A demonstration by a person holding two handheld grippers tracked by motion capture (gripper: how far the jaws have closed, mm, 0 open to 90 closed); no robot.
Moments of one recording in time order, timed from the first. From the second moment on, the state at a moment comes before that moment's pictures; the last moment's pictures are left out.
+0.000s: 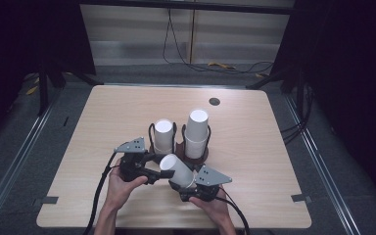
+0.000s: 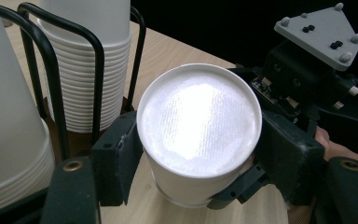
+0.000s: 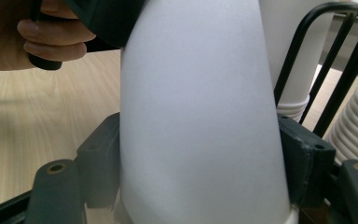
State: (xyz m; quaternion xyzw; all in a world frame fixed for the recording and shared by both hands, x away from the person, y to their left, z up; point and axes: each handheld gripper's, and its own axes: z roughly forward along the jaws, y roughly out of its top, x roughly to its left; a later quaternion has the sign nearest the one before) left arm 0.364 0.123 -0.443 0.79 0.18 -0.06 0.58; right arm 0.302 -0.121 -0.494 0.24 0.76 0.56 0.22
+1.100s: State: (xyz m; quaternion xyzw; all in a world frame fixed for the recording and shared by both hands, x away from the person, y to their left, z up) left arm 0.368 0.133 -0.444 0.80 0.19 -0.03 0.56; right arm 0.305 -0.135 -0.482 0.25 0.81 0.50 0.18
